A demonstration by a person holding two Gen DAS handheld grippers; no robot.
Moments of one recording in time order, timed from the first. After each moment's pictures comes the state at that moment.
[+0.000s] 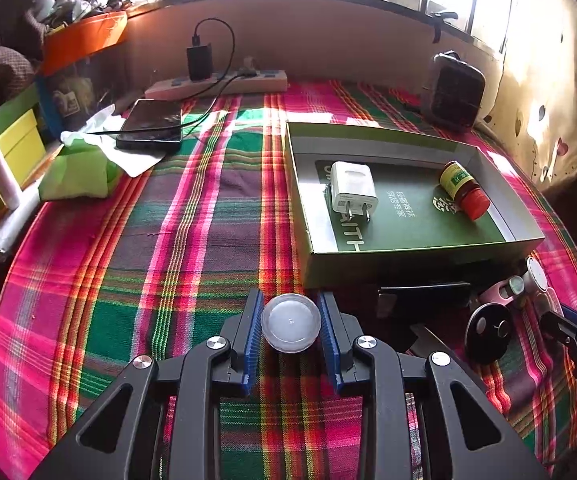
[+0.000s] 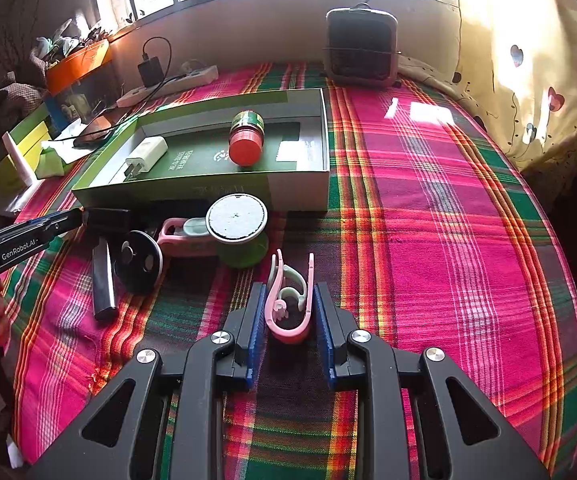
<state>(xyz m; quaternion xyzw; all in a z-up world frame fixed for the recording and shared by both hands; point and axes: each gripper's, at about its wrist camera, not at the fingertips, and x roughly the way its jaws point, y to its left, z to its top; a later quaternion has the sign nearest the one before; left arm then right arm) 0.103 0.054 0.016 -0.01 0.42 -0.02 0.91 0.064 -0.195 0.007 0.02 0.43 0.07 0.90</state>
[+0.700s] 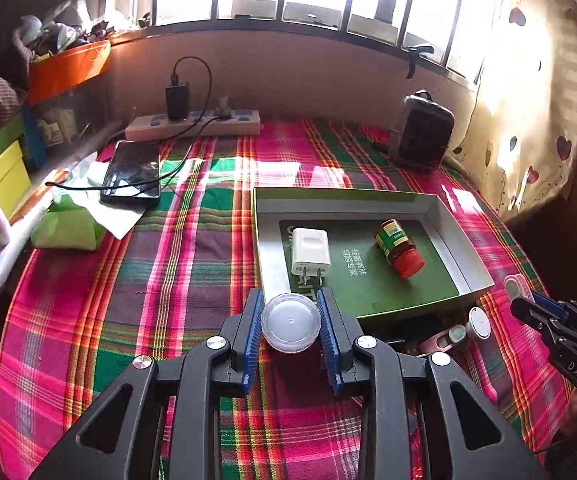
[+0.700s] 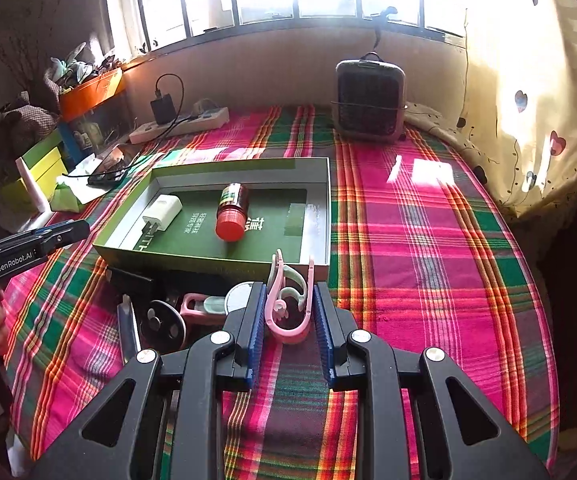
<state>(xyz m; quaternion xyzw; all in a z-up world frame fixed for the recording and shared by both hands) 0.113 0.045 0.069 -0.03 0.39 -0.07 0.92 0.082 -0.194 0.055 0.01 0.38 0.09 0.92</state>
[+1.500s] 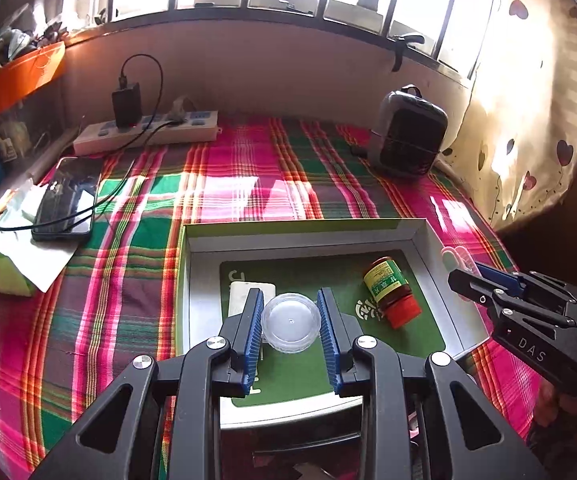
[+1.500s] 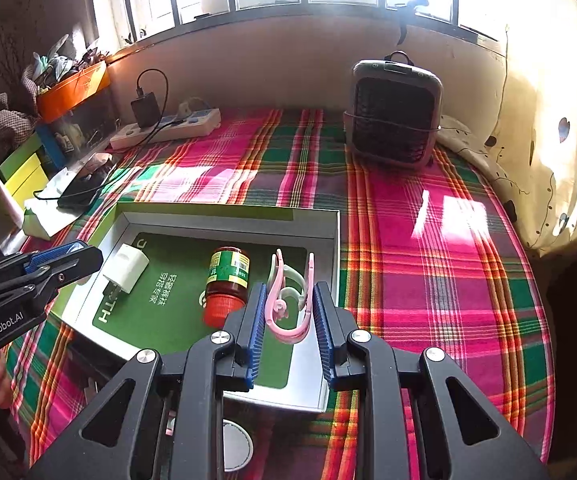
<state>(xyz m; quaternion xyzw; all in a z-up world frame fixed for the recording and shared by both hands) 0.182 0.003 0.058 -0.04 0.40 -0.10 0.91 0.183 -0.186 0.052 0.00 0.40 0.09 0.91</state>
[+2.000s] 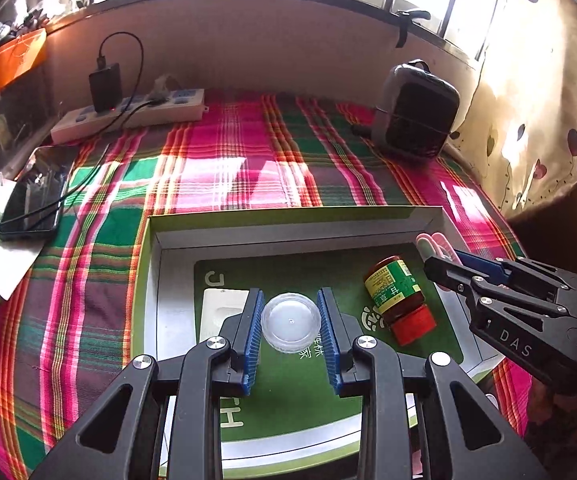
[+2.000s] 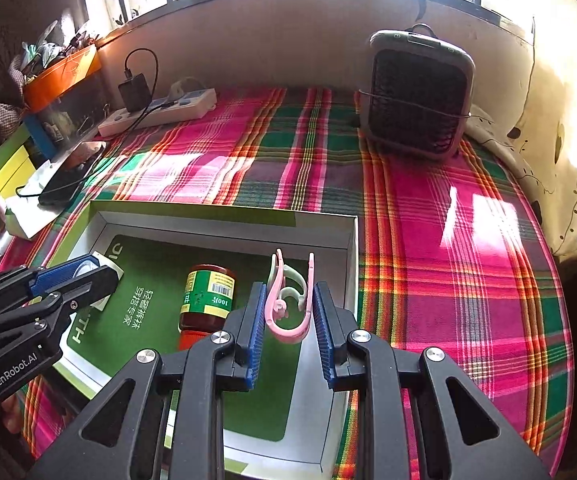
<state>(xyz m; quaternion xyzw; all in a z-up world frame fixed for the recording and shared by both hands) 0.211 -0.011 0.032 -0.03 0.43 -0.11 0.90 0.225 -0.178 0.028 -0.01 0.43 0.11 0.90</state>
